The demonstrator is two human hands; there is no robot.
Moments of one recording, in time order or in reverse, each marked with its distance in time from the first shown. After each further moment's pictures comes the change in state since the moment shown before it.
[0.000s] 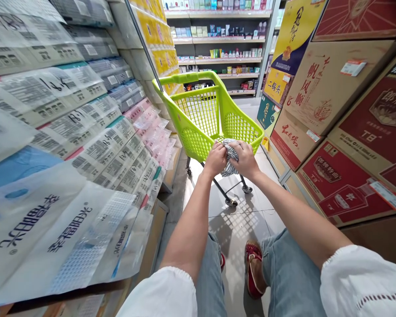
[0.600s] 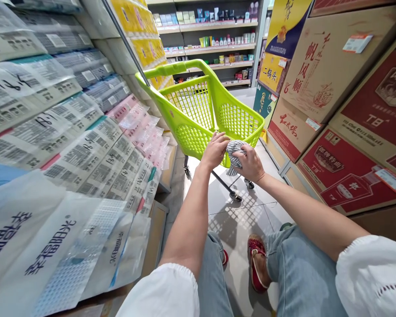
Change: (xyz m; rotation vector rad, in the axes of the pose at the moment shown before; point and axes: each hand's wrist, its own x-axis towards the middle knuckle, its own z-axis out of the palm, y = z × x) left_hand 0.023 -0.009 0.009 -0.065 -0.108 0.135; right_hand -0.048 0.052 0.025 -0.198 0.113 -0.226
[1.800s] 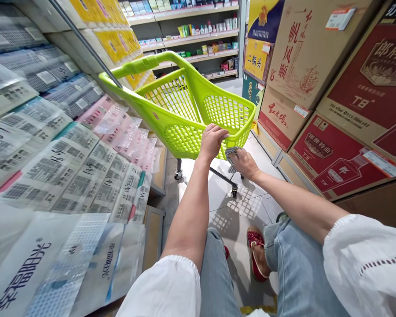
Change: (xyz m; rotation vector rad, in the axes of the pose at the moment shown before) left_hand 0.043 0.003 0.038 -0.020 0.149 0.074; right_hand -0.041 0.033 0.030 -0.262 -0.271 0.121
